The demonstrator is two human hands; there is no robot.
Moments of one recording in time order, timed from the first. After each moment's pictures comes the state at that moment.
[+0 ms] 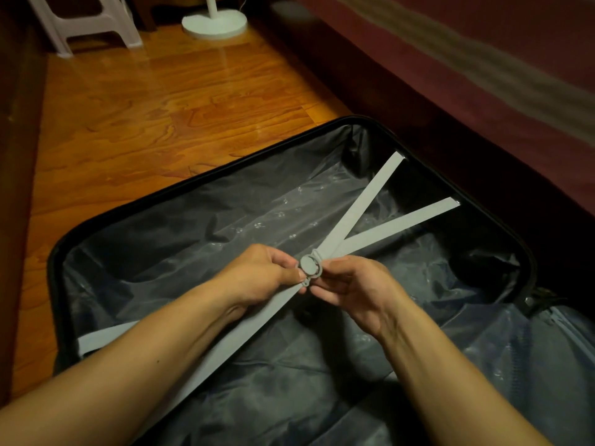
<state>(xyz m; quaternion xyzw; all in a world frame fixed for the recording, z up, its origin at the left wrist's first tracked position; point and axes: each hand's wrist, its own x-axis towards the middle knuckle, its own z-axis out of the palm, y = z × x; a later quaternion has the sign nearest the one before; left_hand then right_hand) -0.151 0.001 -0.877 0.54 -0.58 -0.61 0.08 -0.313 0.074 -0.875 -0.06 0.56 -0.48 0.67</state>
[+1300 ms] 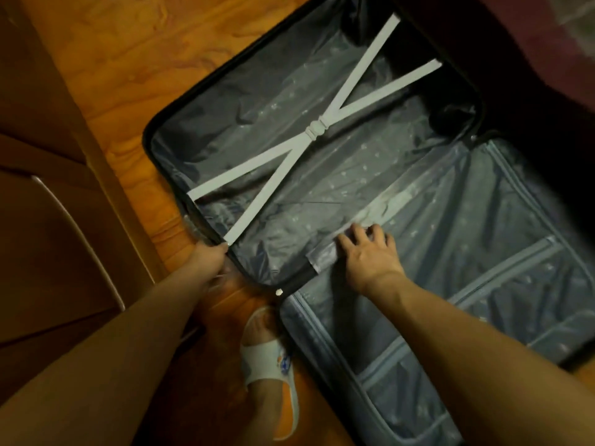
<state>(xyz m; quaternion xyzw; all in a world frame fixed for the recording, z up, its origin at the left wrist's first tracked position) 0.053 0.153 -0.817 0.80 -0.30 -0.52 -0.04 -0.207 0.280 -0.813 -0.56 0.74 0.21 0.31</state>
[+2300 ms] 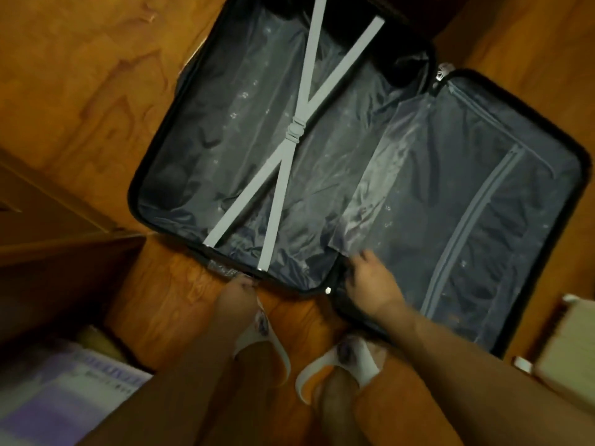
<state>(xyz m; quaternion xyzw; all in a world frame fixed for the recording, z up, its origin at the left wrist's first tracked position) 0.112 0.524 -0.780 0.63 -0.55 -0.47 -0.27 -0.073 0.694 -0.769 -0.27 0.87 0.02 0.41</state>
